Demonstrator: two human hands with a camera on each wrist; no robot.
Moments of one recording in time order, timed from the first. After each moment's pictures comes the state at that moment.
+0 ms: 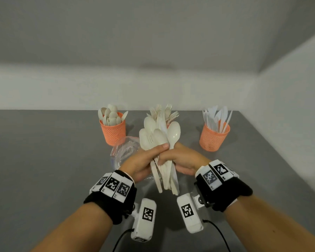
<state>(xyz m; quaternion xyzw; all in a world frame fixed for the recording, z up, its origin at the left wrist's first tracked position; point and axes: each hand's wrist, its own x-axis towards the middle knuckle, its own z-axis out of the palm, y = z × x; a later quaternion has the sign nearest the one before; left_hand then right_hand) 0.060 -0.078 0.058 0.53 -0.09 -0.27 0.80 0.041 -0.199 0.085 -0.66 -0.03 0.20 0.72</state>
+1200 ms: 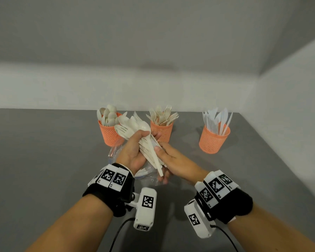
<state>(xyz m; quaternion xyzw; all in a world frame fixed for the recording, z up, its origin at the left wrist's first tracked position) 0.084 -0.072 0.078 0.37 0.06 -0.20 0.91 0.031 -0.192 0.081 -0.80 -0.06 0.16 0.57</state>
